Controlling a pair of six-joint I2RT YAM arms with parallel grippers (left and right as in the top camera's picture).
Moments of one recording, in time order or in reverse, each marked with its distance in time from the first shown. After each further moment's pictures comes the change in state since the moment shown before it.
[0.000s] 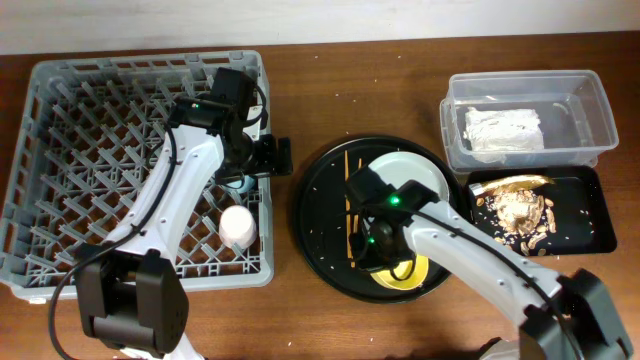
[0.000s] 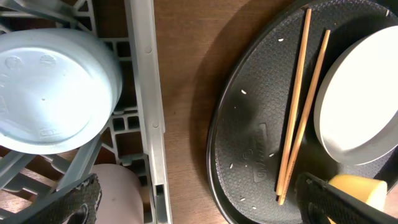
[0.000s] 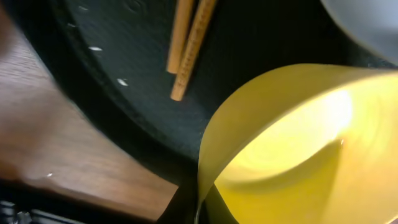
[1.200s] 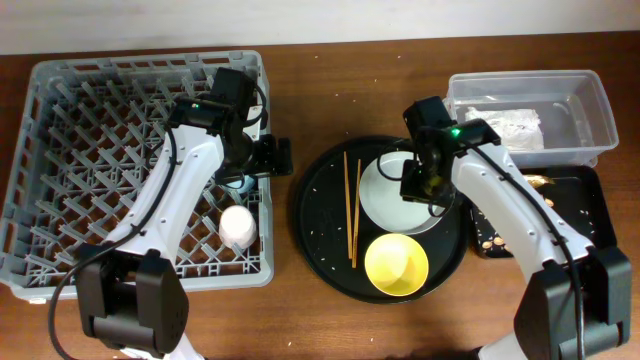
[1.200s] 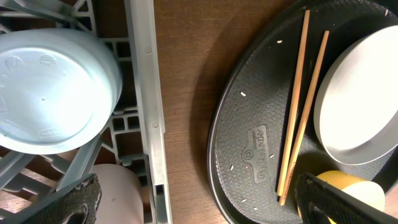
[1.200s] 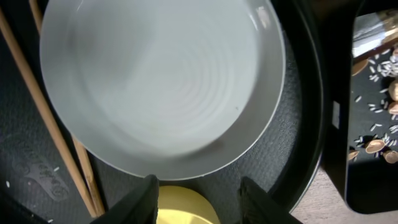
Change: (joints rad) left arm 0.000 0.000 0.000 0.000 0.000 0.000; right arm -0.369 0.097 0.261 -0.061 0.214 0.052
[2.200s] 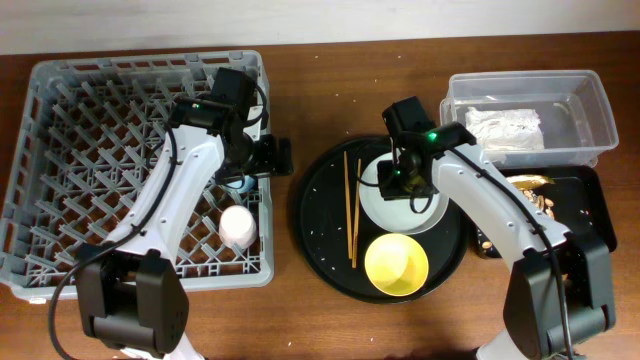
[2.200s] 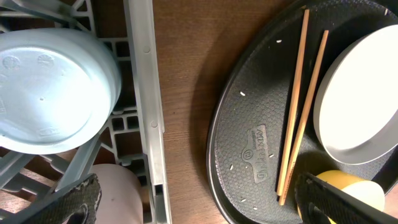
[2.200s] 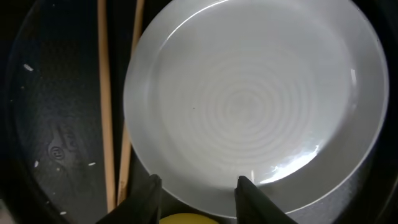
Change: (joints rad) left arm -0.002 0.000 0.000 0.000 0.000 0.000; right arm 0.076 0.056 -0.006 0.154 -0.092 -0.198
